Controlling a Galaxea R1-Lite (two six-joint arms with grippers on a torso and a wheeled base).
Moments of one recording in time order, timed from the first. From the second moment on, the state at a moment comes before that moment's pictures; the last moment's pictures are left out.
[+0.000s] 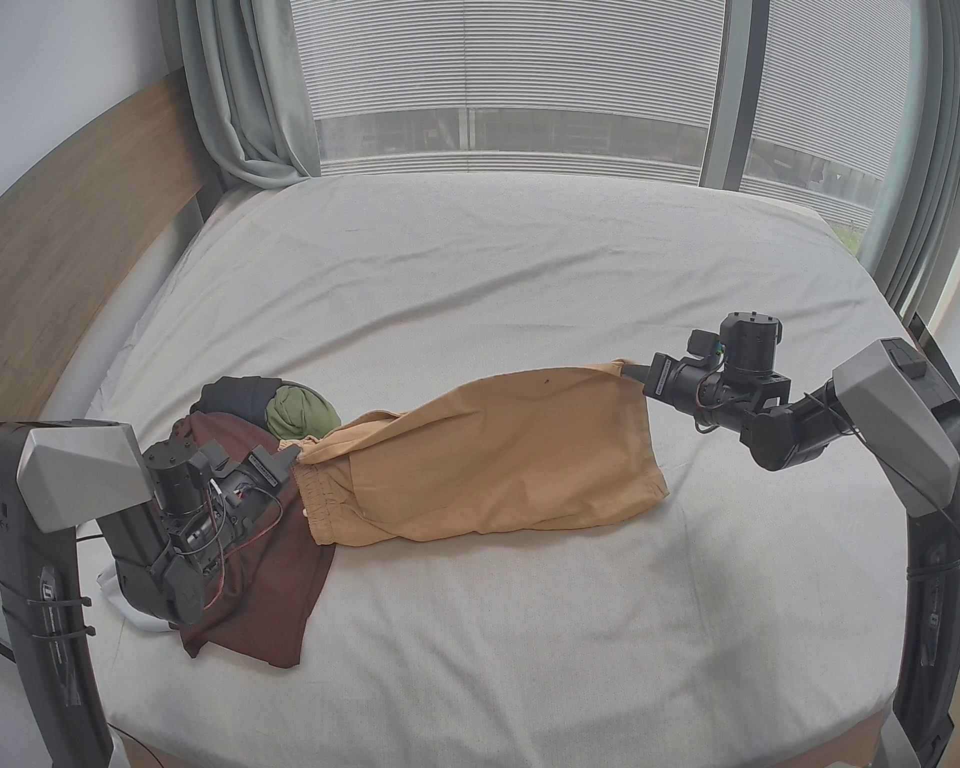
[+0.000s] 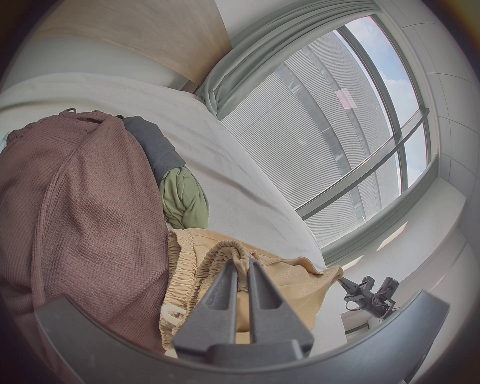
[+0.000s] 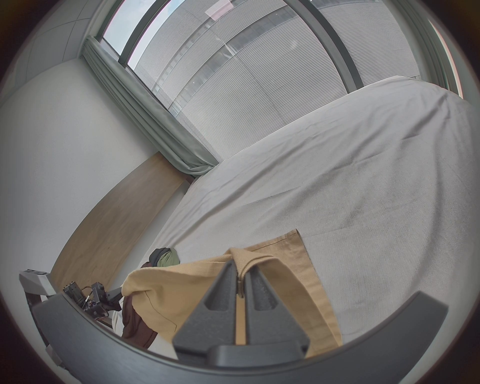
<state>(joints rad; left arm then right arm) -0.07 2.32 -0.65 -1.55 -0.24 -0.80 0.20 2.37 -1.46 -0.70 0.38 0.45</state>
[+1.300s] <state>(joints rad) -0.06 2.39 -0.73 -1.55 -0.14 -0.79 0.22 2.53 -1.65 -0.76 0.29 0.45</state>
